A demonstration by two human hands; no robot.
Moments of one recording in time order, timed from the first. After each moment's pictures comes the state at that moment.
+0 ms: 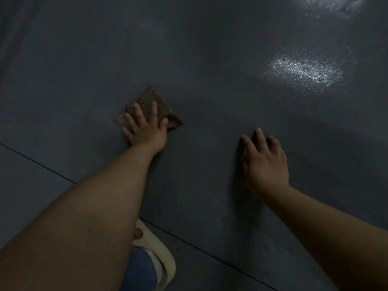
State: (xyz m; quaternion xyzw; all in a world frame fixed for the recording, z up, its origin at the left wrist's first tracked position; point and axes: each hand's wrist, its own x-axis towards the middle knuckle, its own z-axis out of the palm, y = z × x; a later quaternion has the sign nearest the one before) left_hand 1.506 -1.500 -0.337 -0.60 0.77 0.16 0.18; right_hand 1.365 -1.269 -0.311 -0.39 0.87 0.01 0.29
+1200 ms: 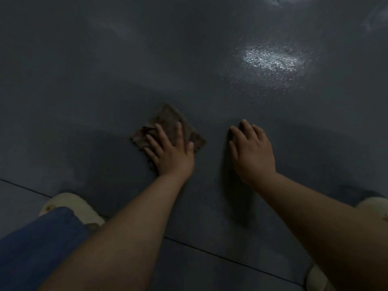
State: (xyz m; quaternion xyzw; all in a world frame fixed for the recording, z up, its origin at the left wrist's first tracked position) left_hand 1.437 -1.319 -0.336 -0.52 0.82 0.16 0.18; right_hand 1.320 -1.197 -0.310 -0.36 0.90 -0.07 0.25
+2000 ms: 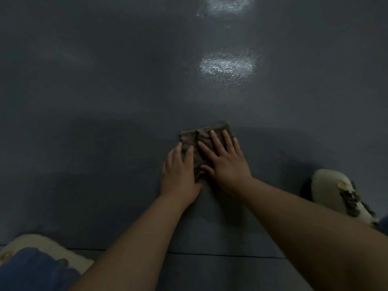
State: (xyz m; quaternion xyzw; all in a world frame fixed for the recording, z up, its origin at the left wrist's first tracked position) left_hand 1.418 -1.250 -0.293 -0.26 0.92 0.19 0.24; right_hand 1.326 -1.139 -0.336 -0.40 0.89 0.01 0.22
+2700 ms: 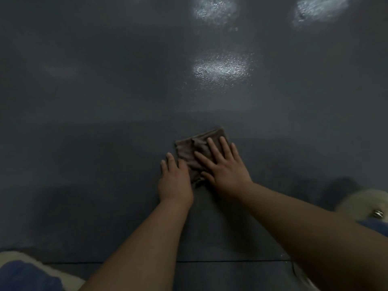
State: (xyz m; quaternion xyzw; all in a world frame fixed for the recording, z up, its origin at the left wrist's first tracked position) left_hand 1.383 -1.200 -0.299 -0.30 0.89 0.15 0.31; right_hand 1.302 -1.081 -0.340 -0.43 0.88 0.02 0.22
